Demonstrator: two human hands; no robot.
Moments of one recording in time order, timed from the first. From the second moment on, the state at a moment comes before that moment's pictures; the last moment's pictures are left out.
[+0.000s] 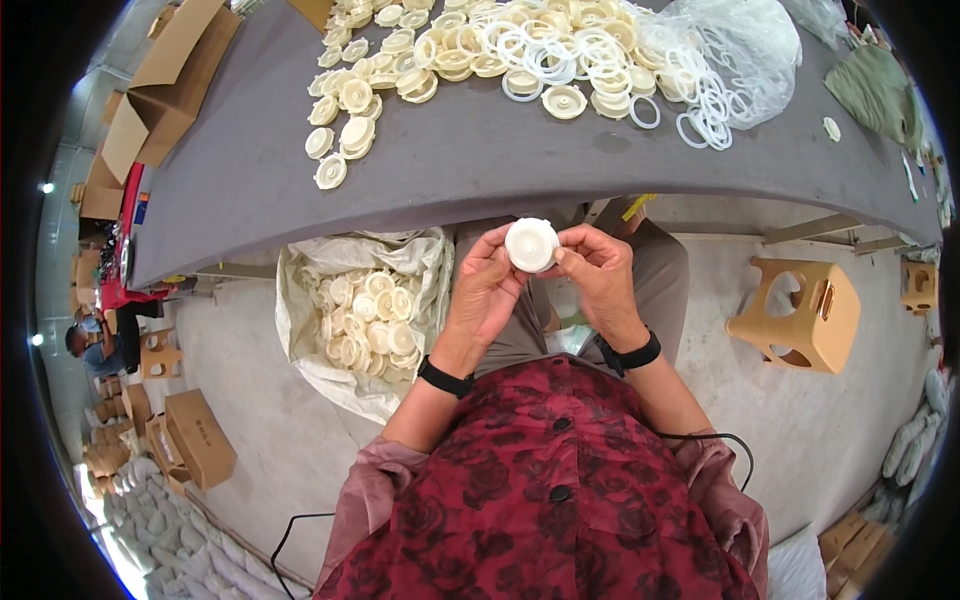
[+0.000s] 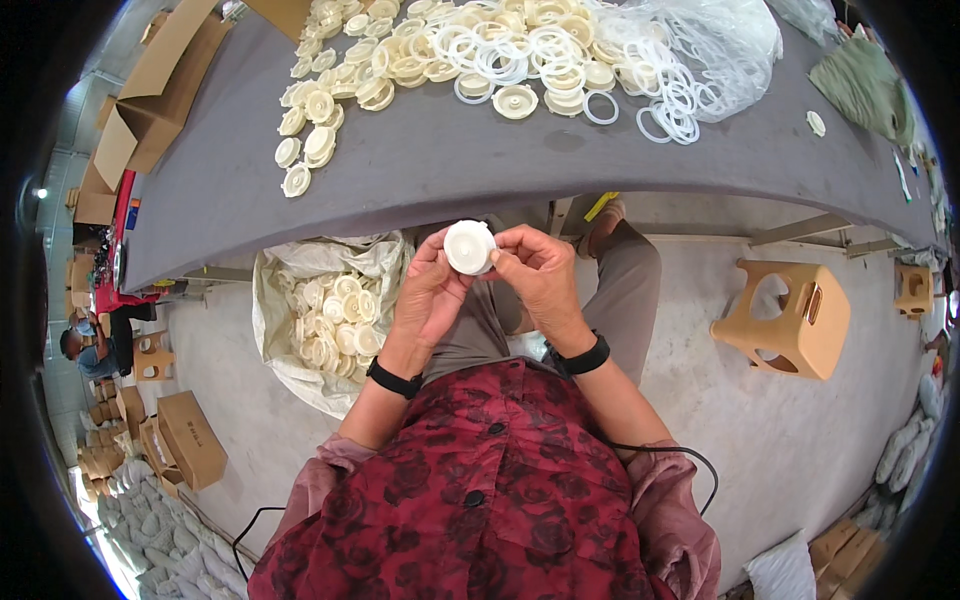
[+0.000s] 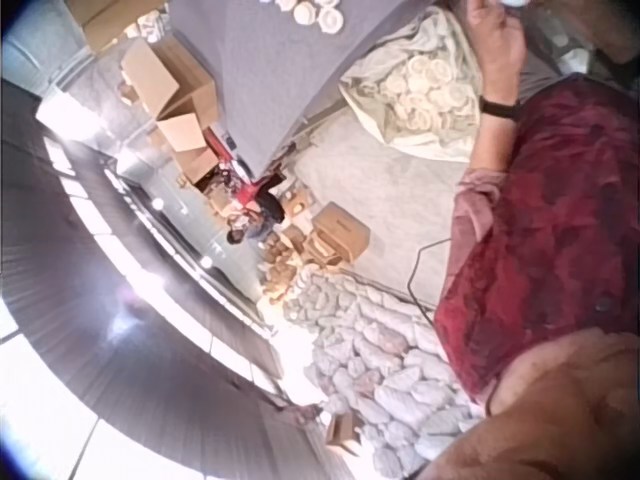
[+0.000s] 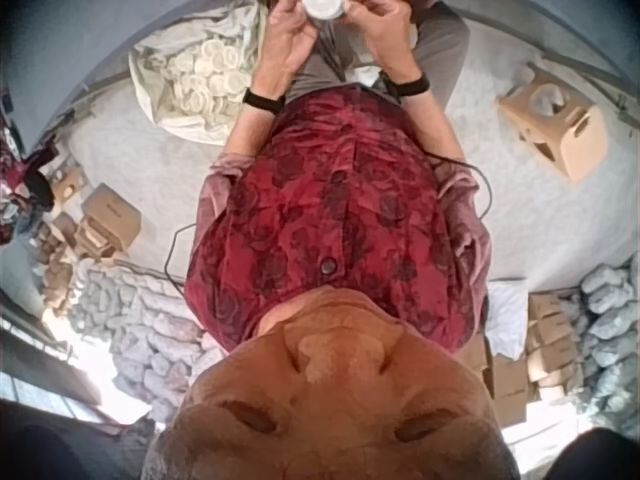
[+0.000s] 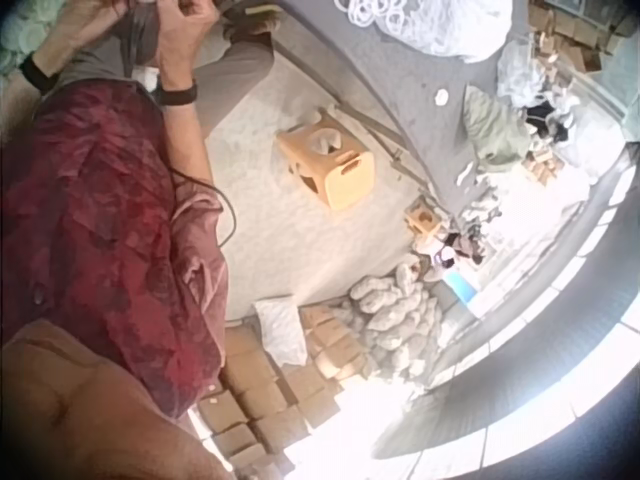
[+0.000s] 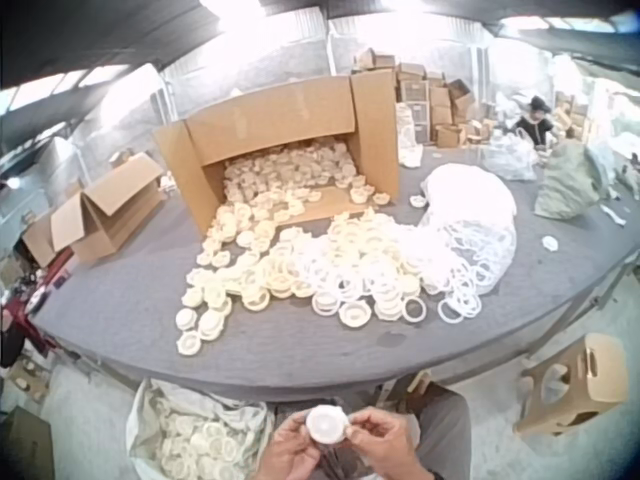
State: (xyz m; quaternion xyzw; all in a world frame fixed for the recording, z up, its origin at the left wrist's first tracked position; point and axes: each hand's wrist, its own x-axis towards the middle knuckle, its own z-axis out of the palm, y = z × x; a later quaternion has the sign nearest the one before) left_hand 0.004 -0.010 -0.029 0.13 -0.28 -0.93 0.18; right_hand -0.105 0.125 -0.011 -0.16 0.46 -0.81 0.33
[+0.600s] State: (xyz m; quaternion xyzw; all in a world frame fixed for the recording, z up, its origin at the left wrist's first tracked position) left_hand 0.010 -0.042 0.029 0.11 -0.64 -0.76 0.11; right_hand -0.121 0.137 0.007 -0.38 0.58 -0.67 0.27
